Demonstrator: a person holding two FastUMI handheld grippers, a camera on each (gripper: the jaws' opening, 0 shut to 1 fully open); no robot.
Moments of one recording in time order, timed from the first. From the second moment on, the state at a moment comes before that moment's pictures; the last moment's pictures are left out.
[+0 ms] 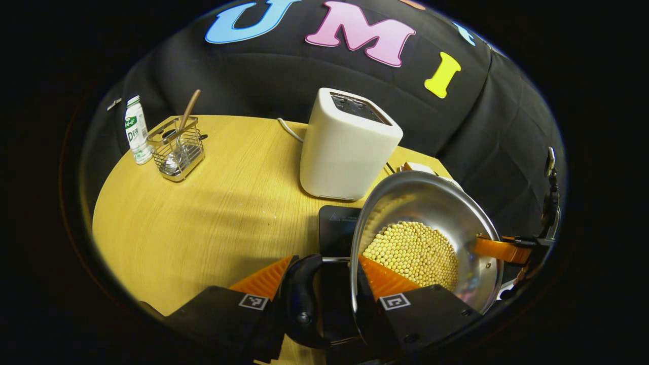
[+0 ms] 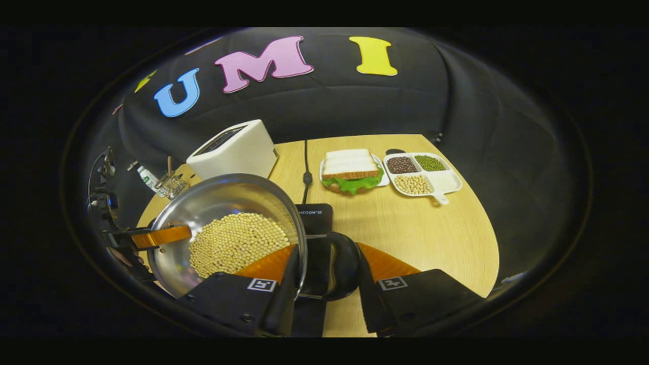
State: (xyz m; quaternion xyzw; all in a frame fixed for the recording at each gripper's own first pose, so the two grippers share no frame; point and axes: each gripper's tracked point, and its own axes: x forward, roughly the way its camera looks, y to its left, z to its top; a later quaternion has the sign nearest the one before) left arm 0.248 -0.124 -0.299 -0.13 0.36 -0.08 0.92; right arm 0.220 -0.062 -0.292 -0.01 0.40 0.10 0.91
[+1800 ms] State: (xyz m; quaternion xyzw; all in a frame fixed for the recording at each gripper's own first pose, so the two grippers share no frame) left arm 0.038 -0.065 0.010 -0.03 0.03 -0.04 1.00; right arm 0.002 -0.125 0.023 0.01 0.01 -0.06 1.00
